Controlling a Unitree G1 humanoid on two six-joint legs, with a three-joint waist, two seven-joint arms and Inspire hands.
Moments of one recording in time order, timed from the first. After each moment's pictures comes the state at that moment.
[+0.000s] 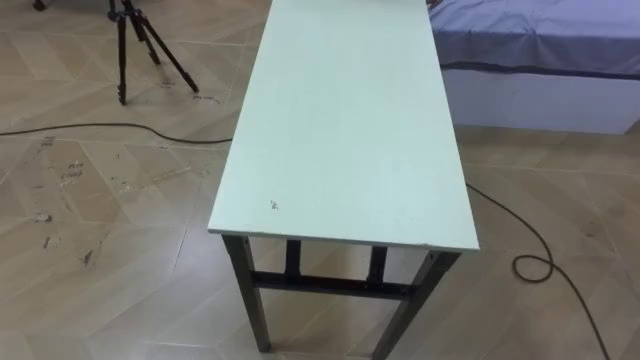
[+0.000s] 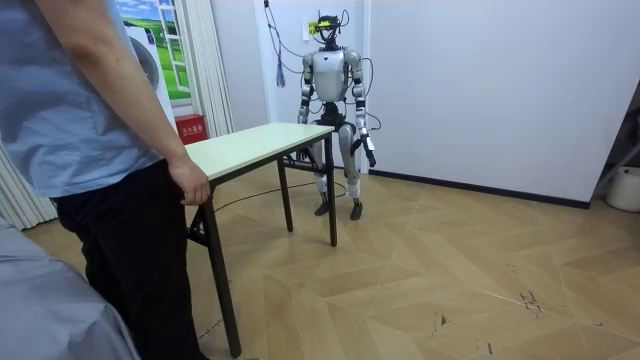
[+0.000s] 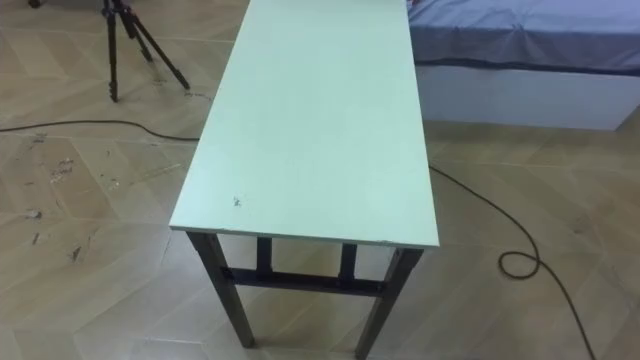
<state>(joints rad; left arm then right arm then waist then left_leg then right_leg) 0.19 0.15 0.00 1.09 0.04 -0.04 0.28 0.12 -0.18 0.17 1.25 0.59 -0.02 0.18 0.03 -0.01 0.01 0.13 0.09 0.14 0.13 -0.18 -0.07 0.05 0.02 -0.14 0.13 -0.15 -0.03</state>
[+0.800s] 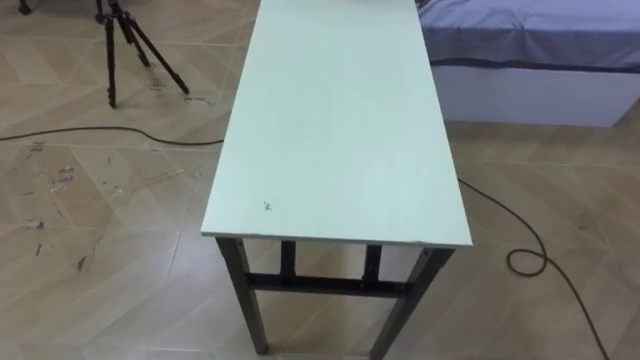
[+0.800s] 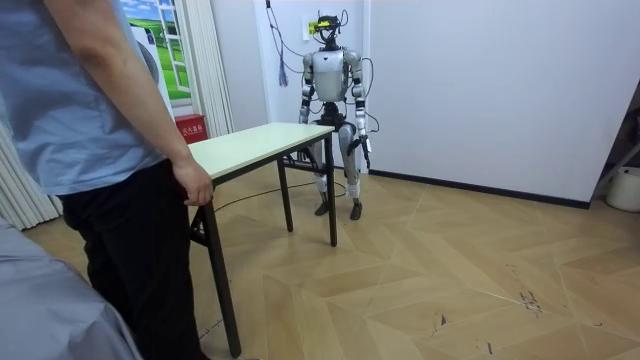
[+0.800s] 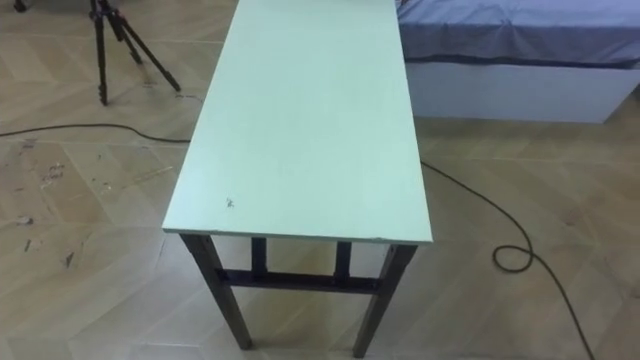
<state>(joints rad) 0.19 0.15 0.00 1.11 -0.45 -0.04 0.07 0.13 -0.19 0.11 1.23 0.66 -0.02 0.28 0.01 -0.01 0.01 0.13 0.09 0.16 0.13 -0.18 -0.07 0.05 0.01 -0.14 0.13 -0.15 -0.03</state>
